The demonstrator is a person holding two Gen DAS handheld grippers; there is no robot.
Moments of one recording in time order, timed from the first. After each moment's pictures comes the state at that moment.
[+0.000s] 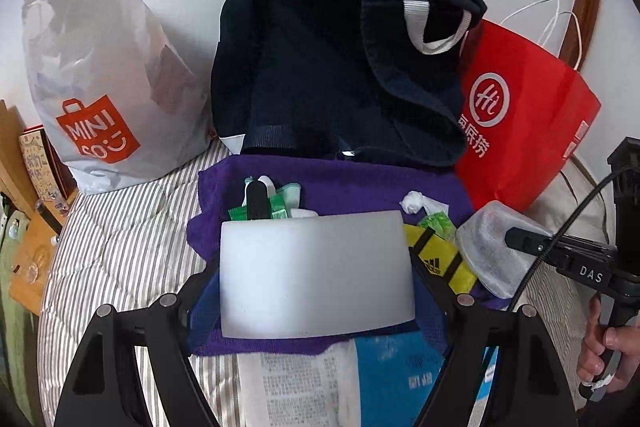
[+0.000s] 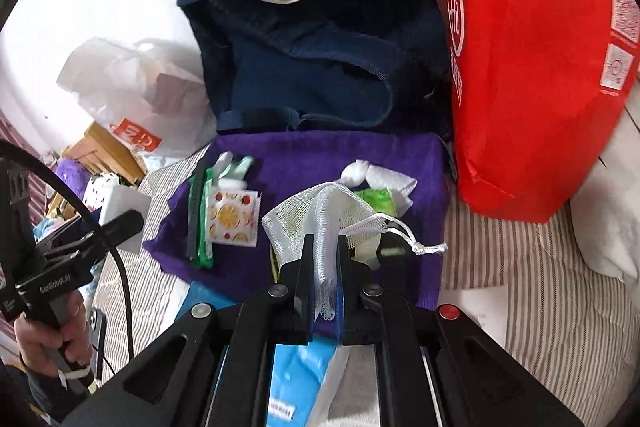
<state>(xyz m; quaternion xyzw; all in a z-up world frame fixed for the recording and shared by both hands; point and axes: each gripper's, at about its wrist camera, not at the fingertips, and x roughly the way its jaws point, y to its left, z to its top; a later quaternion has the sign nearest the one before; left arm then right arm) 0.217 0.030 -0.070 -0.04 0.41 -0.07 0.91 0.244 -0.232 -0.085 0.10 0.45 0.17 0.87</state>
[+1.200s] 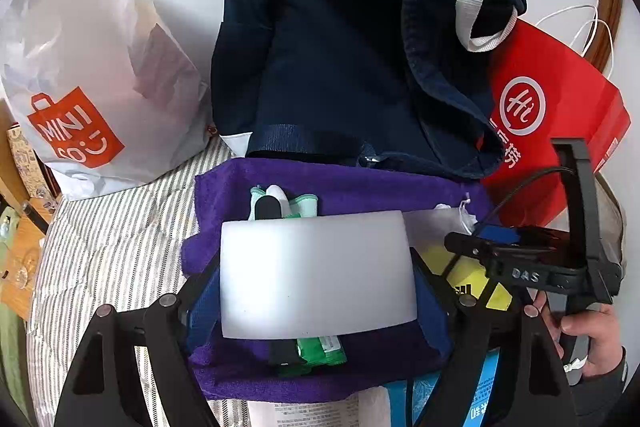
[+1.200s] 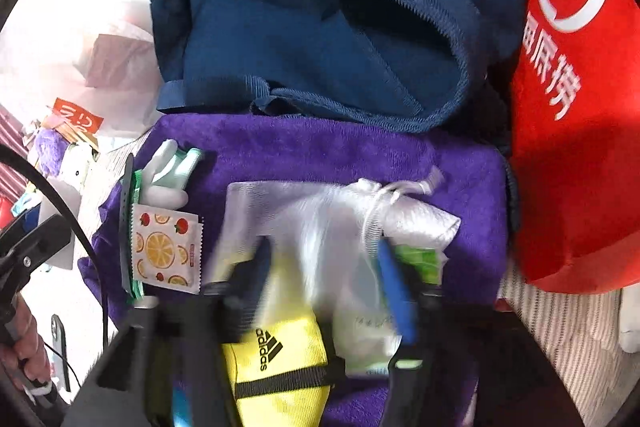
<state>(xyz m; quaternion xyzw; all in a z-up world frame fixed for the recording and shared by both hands) 0.267 0.044 -0.091 -0.05 0.43 -0.07 0.90 0.340 -0.190 -0.145 0.04 0.50 0.17 0.85</state>
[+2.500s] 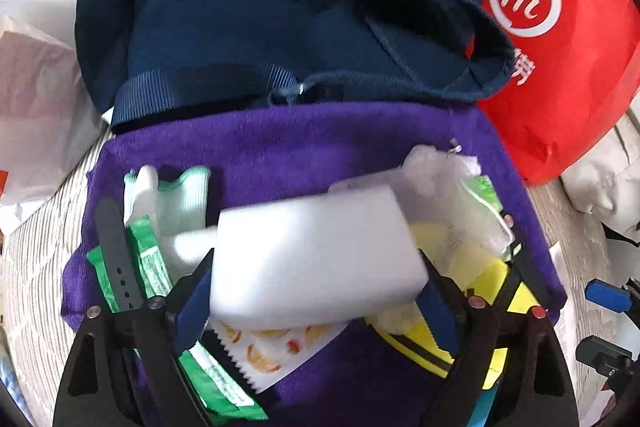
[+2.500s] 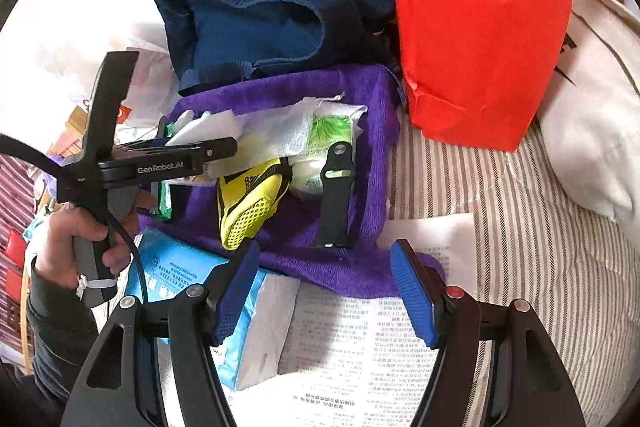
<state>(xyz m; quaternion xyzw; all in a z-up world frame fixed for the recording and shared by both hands) 0.319 -0.045 -0.161 0.03 0.53 -0.11 0.84 0.208 -0.269 -0.126 0.10 0.49 0.14 0.85</state>
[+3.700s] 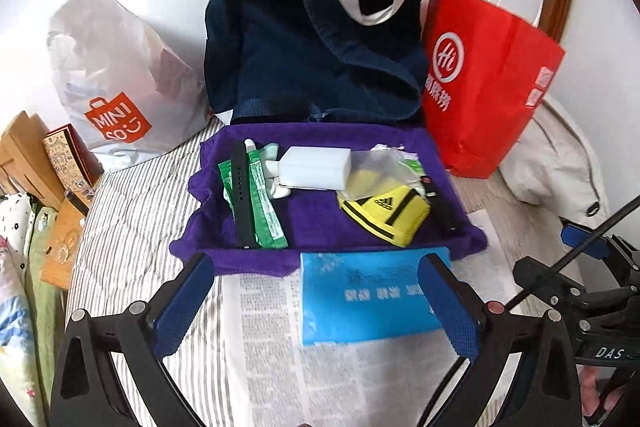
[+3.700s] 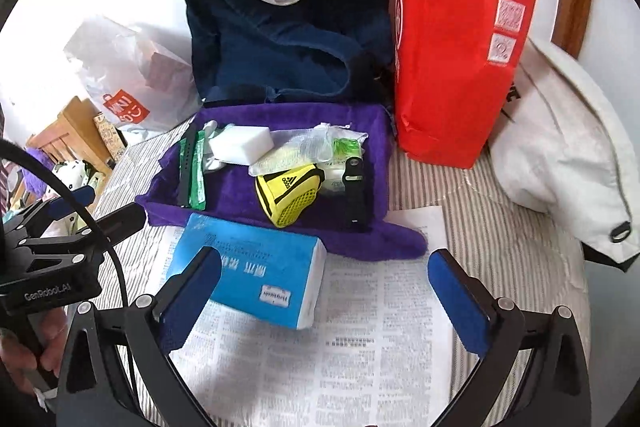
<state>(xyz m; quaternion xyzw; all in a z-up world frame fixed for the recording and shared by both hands) 0.132 -0.023 -0.039 0.01 0.44 -0.05 0.90 0.128 -0.232 -0.048 0.04 0.45 0.08 0.89</state>
